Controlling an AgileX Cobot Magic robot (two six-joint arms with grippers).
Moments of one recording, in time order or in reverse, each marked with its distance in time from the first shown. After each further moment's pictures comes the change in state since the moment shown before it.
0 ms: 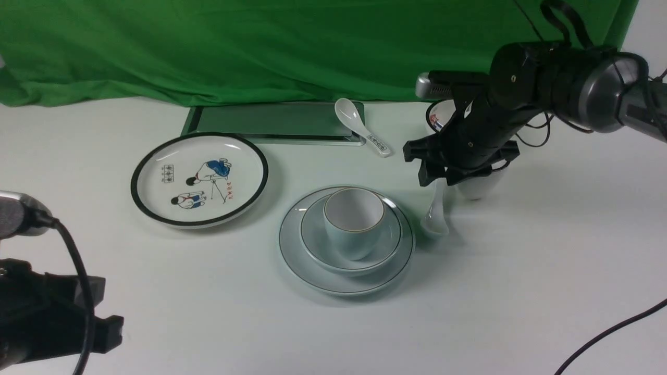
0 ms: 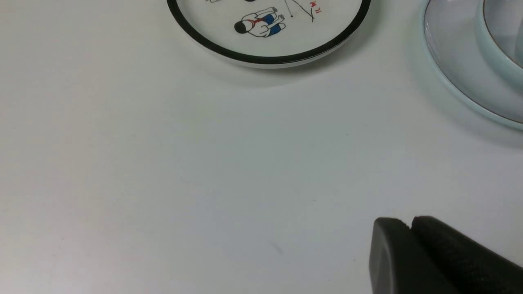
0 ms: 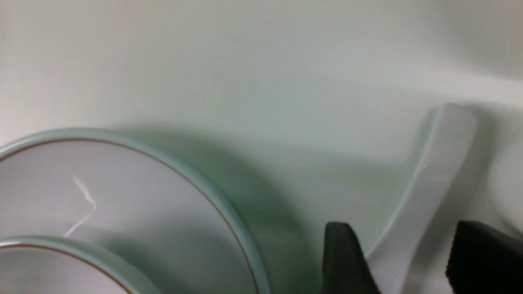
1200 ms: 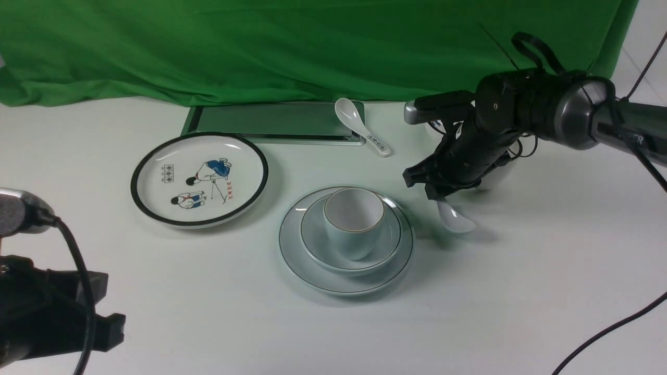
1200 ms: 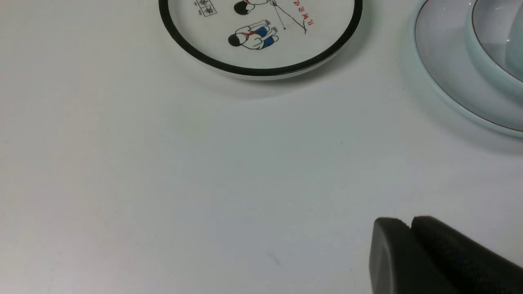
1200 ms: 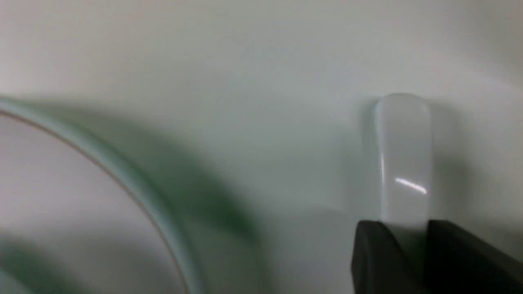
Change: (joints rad) right arm 0.004 0.060 0.004 -0.055 -0.051 -0.177; left arm 0.000 0.000 0.000 0.000 -0.020 0.013
